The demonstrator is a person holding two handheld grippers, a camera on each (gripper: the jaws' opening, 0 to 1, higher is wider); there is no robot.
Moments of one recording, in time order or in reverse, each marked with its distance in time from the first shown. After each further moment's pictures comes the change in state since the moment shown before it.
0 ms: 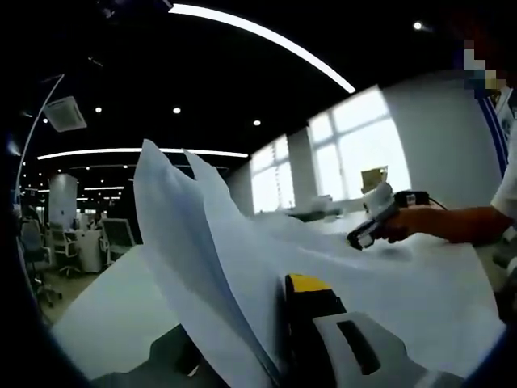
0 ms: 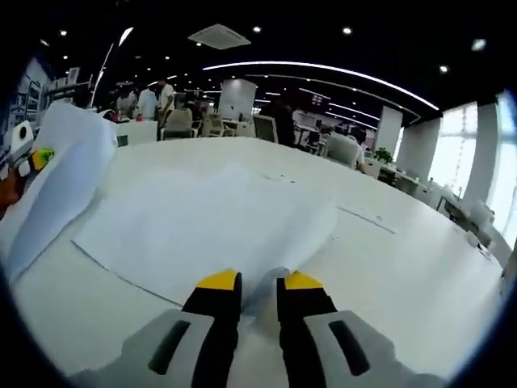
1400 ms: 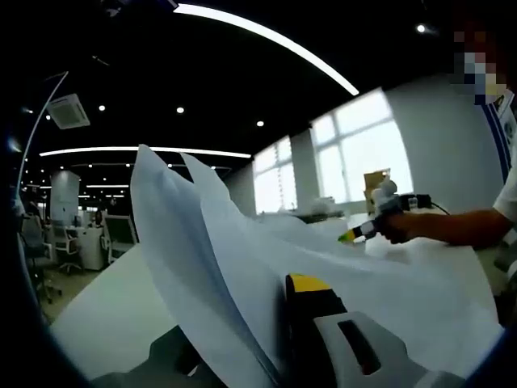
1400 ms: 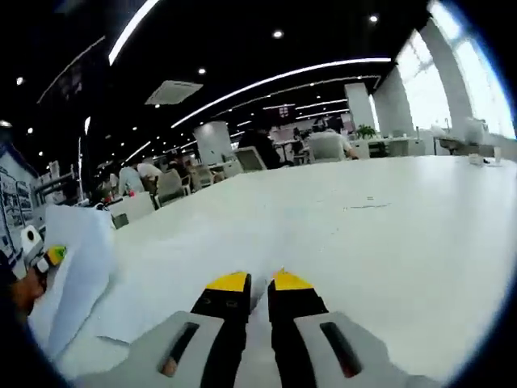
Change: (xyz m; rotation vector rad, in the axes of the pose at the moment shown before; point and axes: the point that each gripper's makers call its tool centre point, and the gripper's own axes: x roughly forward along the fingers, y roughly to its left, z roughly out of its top) left arm -0.002 0.004 0.001 -0.016 -0.005 0.017; right arm -0.021 -0.025 0.021 0.348 -0.174 -0.001
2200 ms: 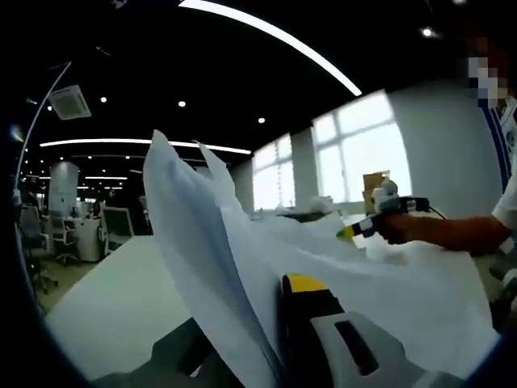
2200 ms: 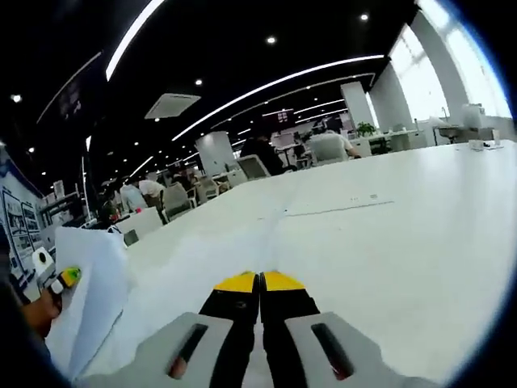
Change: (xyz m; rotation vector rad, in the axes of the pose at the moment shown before) left arm 0.000 0.000 -0.002 -0.041 0.016 -0.009; right arm -0.003 0.011 0.007 0.209 -0.020 0.074
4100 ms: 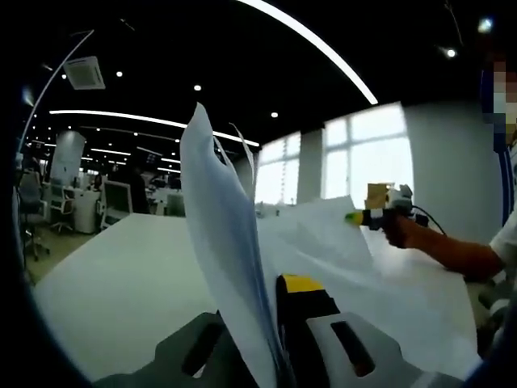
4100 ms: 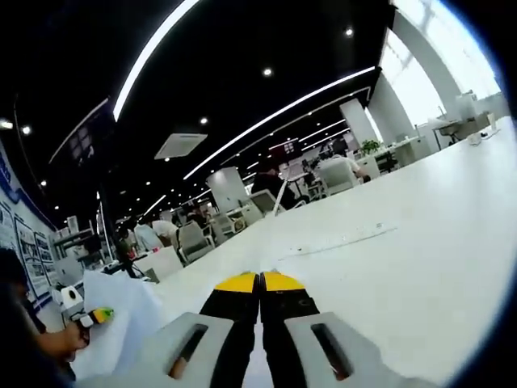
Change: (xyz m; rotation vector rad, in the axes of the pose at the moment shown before) left arm 0.002 0.005 -0.005 -0.137 0.025 0.013; right arm -0.034 0.015 0.053 0.094 -0.196 0.088
